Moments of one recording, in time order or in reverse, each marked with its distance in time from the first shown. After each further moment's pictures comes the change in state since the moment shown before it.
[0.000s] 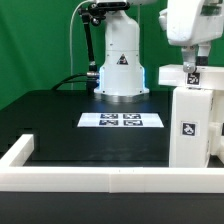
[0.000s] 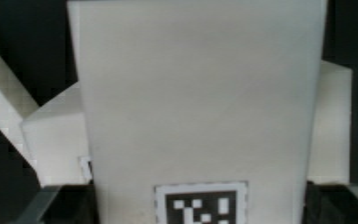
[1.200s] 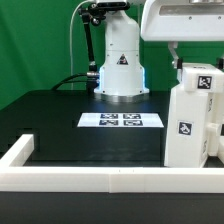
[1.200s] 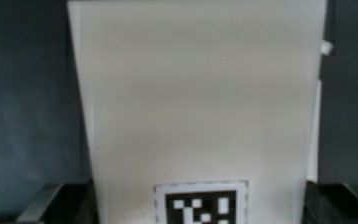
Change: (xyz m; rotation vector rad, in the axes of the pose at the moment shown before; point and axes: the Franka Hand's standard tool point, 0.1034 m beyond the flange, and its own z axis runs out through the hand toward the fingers) arm 0.006 -0.005 -0.001 0.008 0.024 1.294
